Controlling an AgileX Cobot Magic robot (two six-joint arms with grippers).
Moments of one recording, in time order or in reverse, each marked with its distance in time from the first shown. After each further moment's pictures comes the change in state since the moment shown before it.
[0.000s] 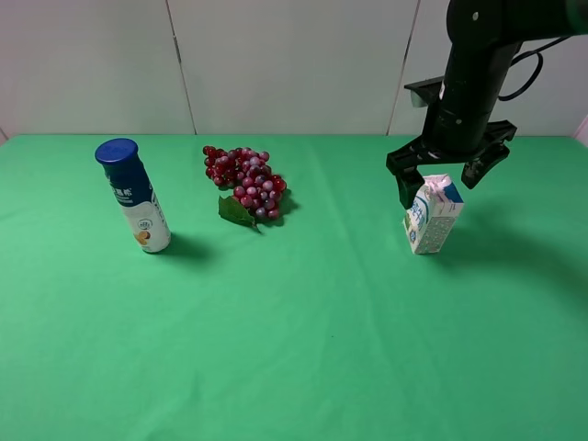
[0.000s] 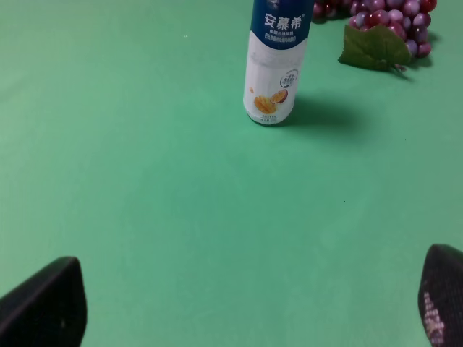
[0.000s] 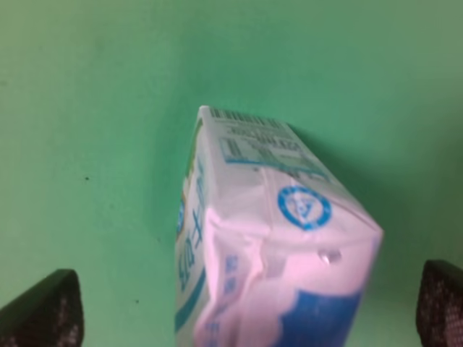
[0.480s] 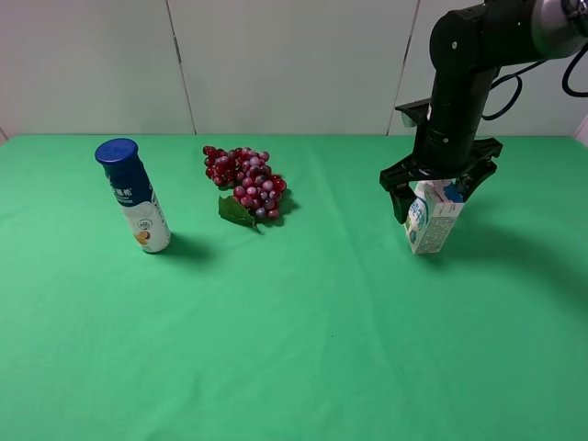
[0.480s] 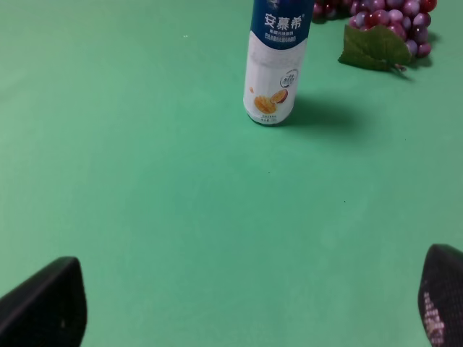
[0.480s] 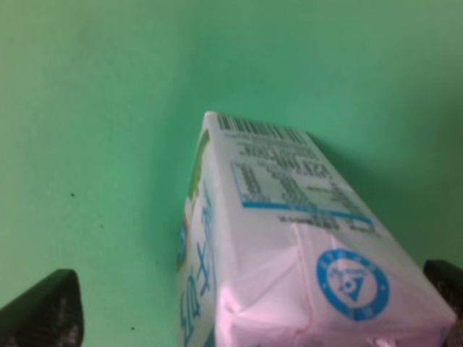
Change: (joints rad) left arm 0.000 0.000 0.000 0.000 0.000 0.000; right arm 0.000 0.067 0.000 0.000 -0.023 0.000
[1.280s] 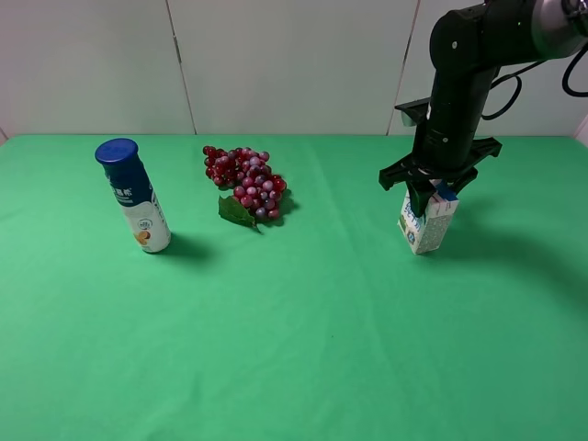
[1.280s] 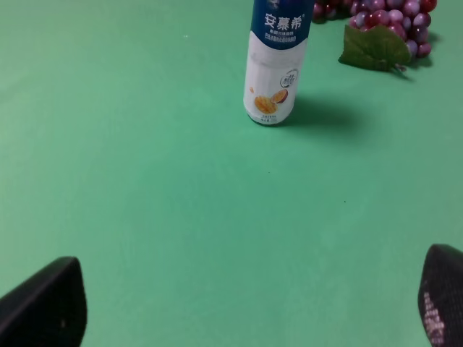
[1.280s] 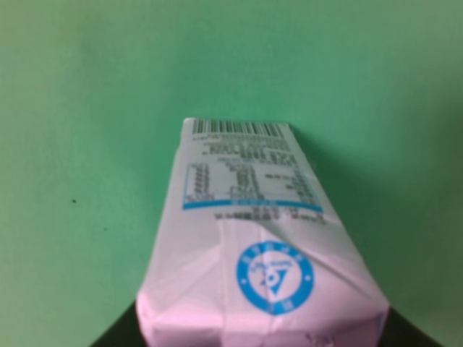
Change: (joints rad) left arm 0.000 0.000 0.000 0.000 0.000 0.000; right arm 0.000 0.000 0.000 0.000 -0.004 0.000
